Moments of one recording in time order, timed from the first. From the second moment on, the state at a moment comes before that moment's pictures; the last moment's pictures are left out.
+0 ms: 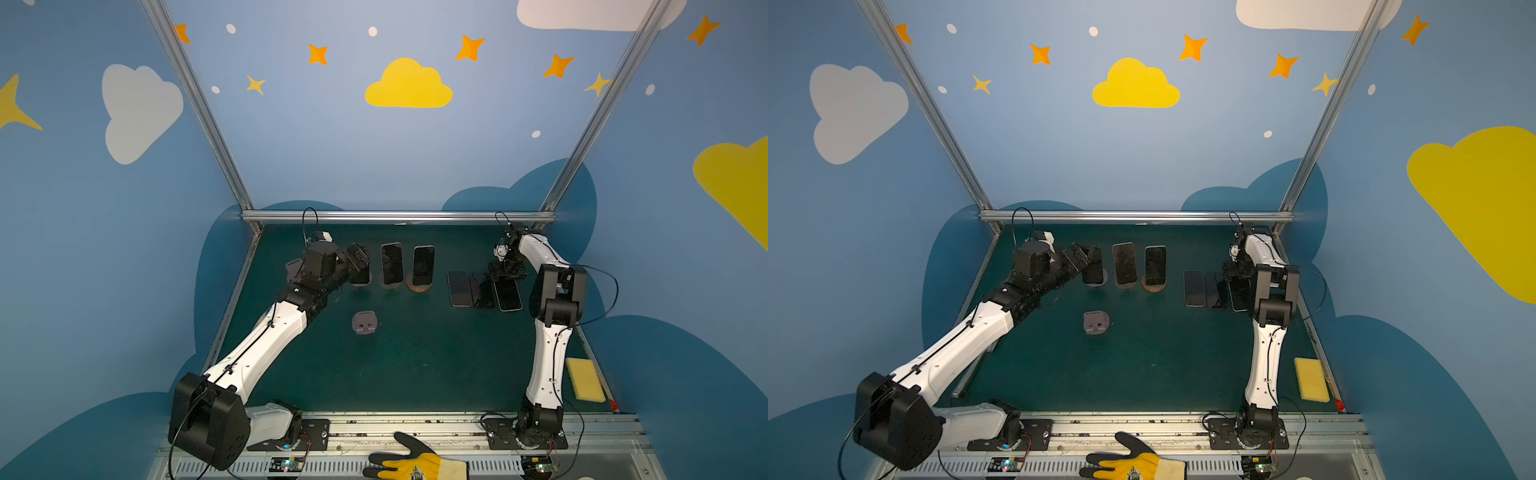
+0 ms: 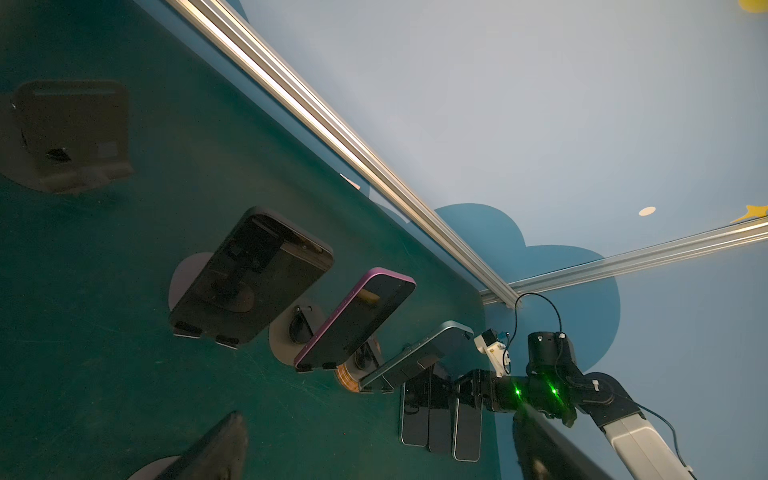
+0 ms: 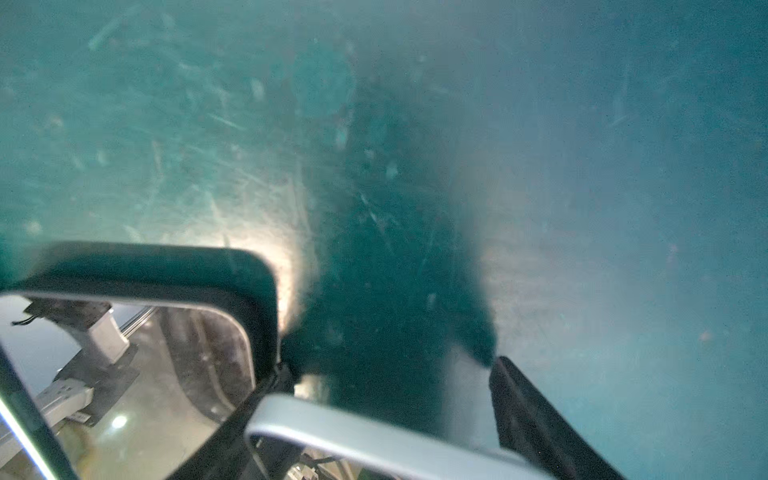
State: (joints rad) left arm -0.36 1.29 1.02 -0.16 0.05 -0.93; right arm -0.05 2.37 2.00 -1.10 0.01 -0.16
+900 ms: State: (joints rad) left arm -0.36 1.31 1.03 -0.16 0.05 -0.92; right arm -0.09 2.37 2.10 -1.17 -0.03 -0.01
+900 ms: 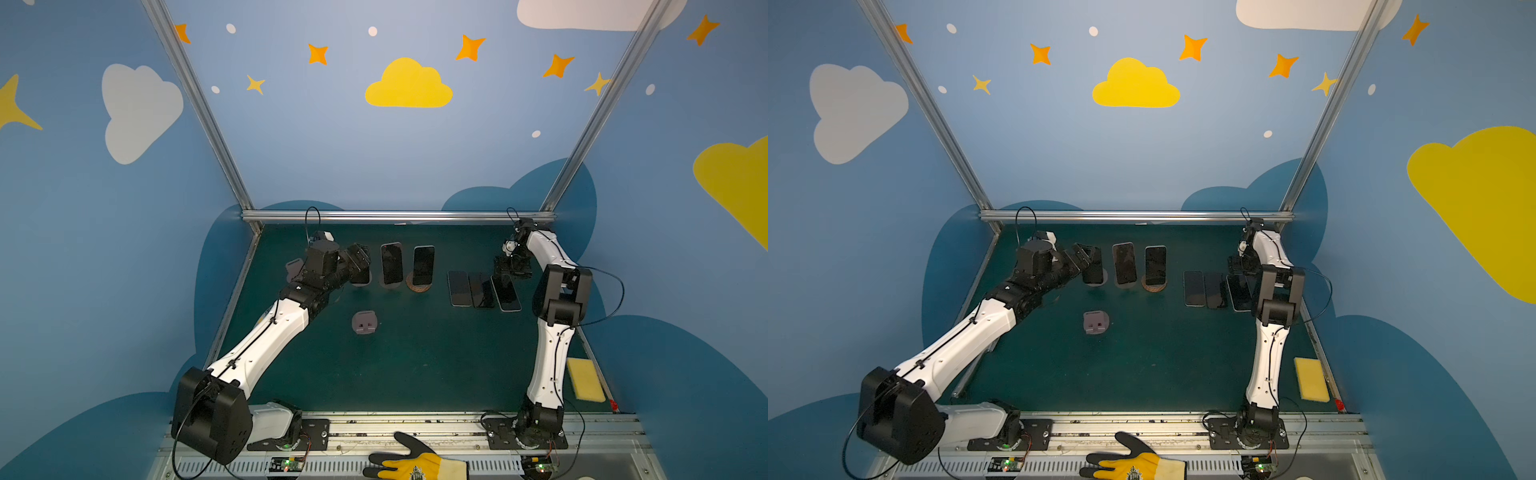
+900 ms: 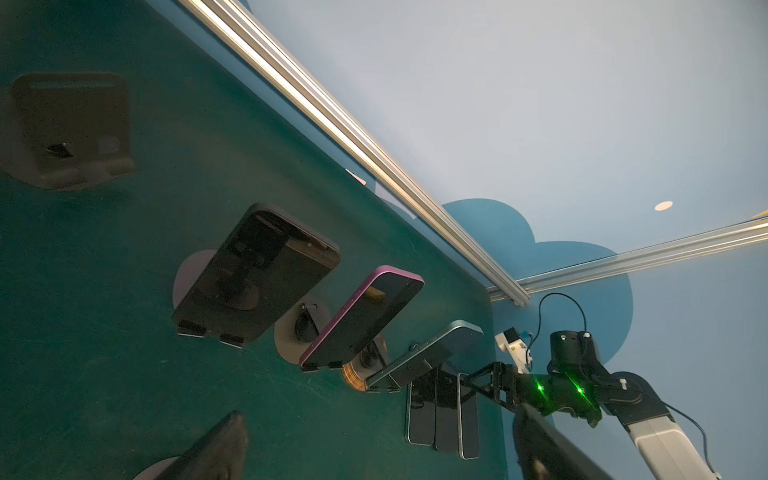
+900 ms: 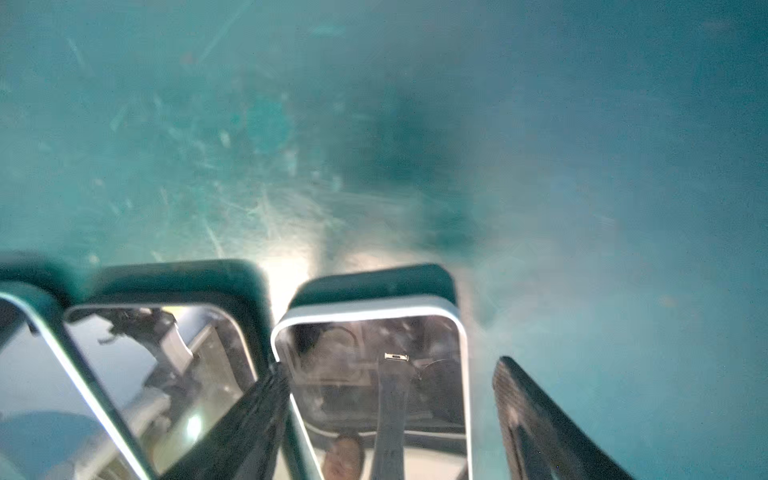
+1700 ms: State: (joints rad) left arm -0.36 1.15 1.08 -0.26 -0.05 -0.75; right arm 0.29 1.21 1.11 -0.56 0.05 0.16
